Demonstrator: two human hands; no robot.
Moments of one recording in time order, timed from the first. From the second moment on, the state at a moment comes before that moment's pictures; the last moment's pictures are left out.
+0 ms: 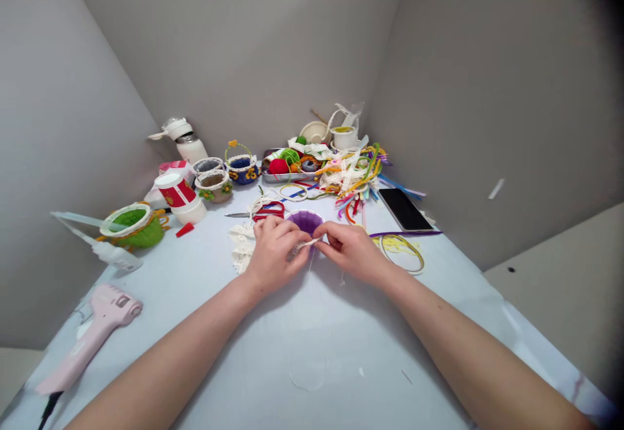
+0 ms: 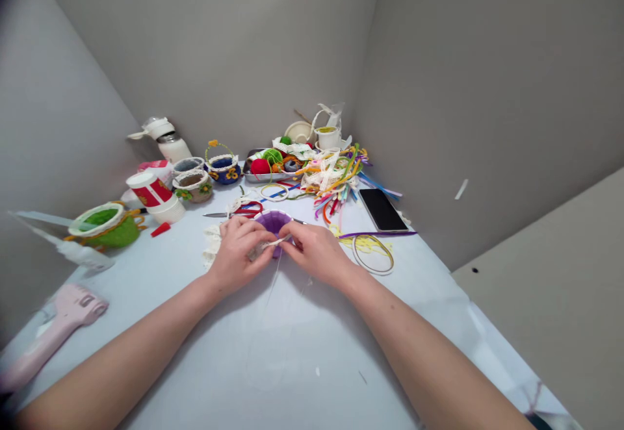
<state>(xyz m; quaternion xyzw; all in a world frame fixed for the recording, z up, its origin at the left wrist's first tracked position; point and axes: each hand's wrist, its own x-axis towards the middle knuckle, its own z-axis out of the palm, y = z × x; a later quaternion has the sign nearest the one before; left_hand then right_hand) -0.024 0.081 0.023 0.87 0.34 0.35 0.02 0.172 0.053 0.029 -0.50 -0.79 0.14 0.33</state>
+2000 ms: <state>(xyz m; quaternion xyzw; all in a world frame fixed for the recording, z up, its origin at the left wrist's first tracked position) -0.022 0.082 0.020 0.83 0.37 0.40 0.06 0.148 0.034 0.015 -0.54 -0.69 0.17 0.44</state>
